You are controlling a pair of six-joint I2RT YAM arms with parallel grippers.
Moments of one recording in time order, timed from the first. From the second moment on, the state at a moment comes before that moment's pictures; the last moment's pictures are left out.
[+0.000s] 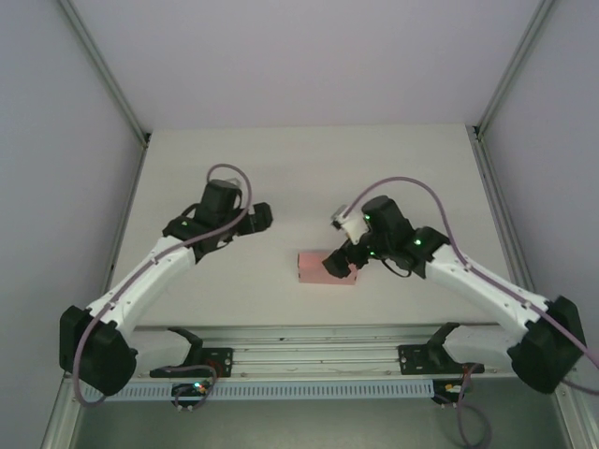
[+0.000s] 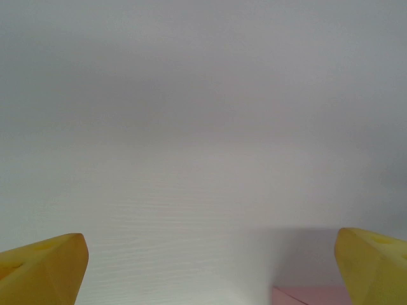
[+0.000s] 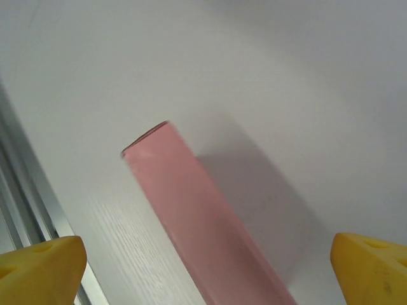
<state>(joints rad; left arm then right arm) -0.49 1.21 0.96 -0.57 -0.04 -0.60 0.64 1.21 0.93 -0.55 -0.27 -0.17</state>
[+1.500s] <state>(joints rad) -0.30 1.12 0.82 -0.60 -0.11 -0.56 0.72 1.59 1.11 -0.48 0.16 -0.88</state>
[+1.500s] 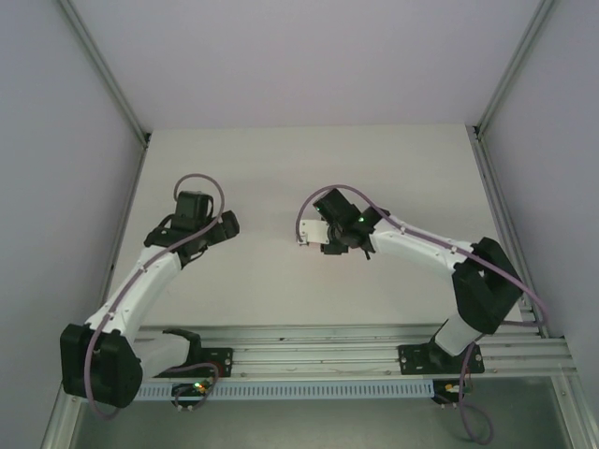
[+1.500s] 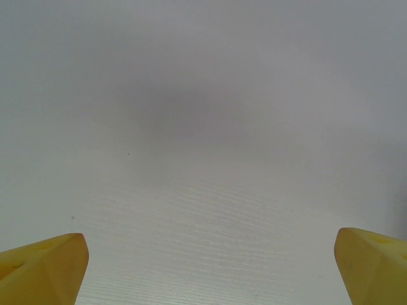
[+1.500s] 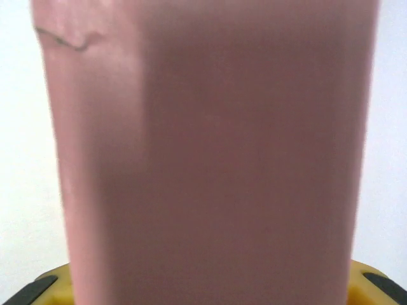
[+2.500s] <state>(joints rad) -0.29 1.01 0.80 -0.63 -0.18 -0.56 0.66 1.87 1.06 -0.02 0.28 -1.03</state>
